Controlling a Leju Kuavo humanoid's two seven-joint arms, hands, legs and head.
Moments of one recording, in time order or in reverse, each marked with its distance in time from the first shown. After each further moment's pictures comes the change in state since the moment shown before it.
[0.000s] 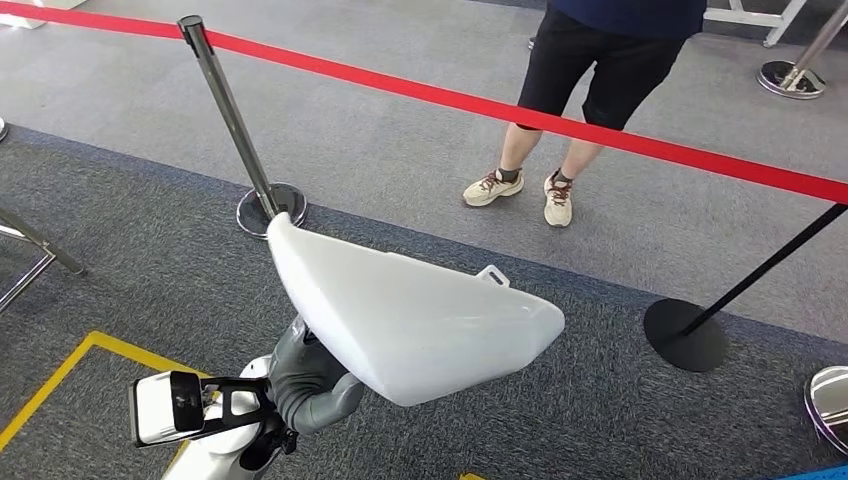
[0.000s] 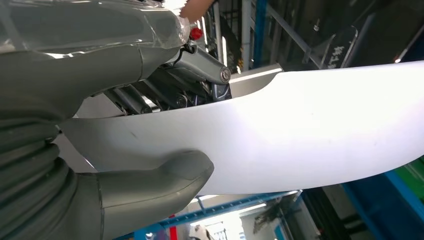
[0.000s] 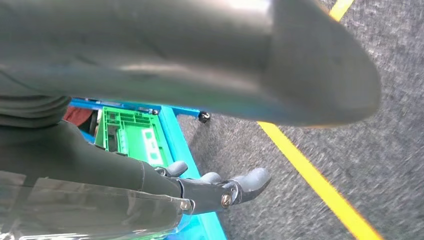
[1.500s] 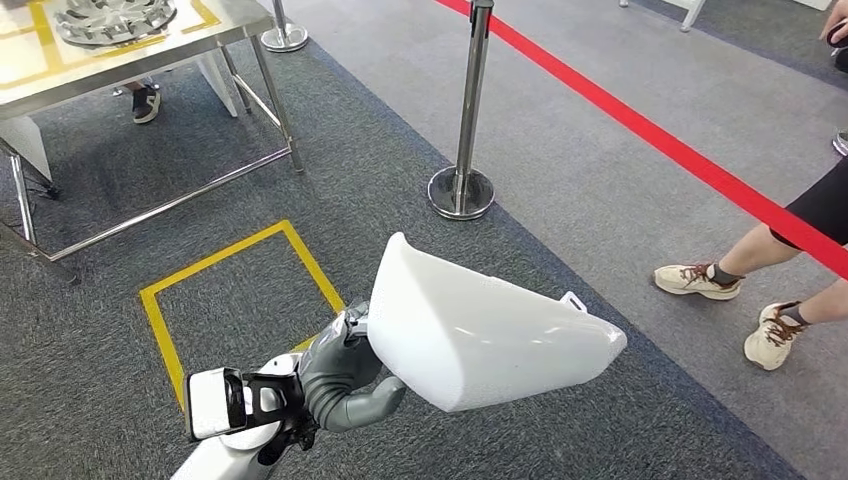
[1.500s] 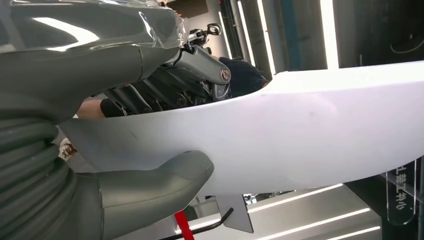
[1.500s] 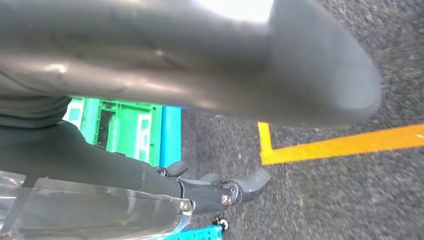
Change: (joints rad) left arm -0.031 -0.004 -0.045 0.037 -0.053 0.010 0.041; right arm 0.007 0.028 -0.009 0.000 0.028 0.002 -0.041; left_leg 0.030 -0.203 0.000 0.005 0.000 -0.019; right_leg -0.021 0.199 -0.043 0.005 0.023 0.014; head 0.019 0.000
